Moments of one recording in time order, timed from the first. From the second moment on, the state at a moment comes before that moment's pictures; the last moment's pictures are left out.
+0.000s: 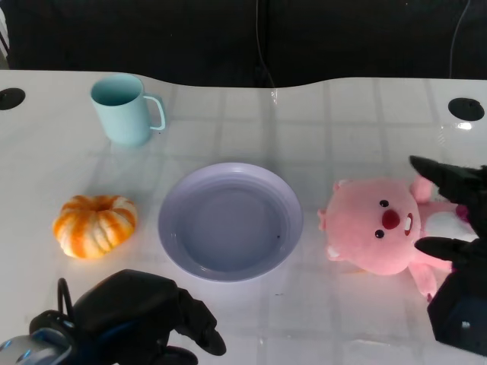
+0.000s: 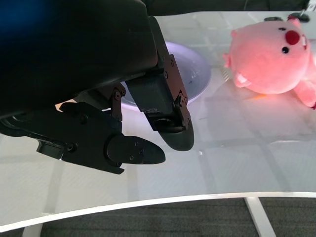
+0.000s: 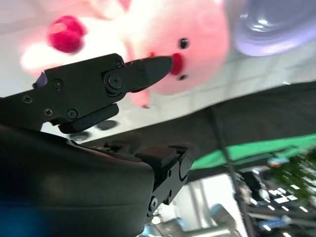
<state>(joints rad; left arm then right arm) 0.11 0.48 -0.27 -0.41 0.59 -0.05 -0.47 0.00 -0.41 0.05 -0.19 -0.65 0.00 0.07</state>
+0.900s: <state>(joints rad) 0.12 0.48 -0.28 -0.46 0.60 -0.02 -0.48 -0.28 -0.43 0.26 0.21 -0.77 0.21 0.26</state>
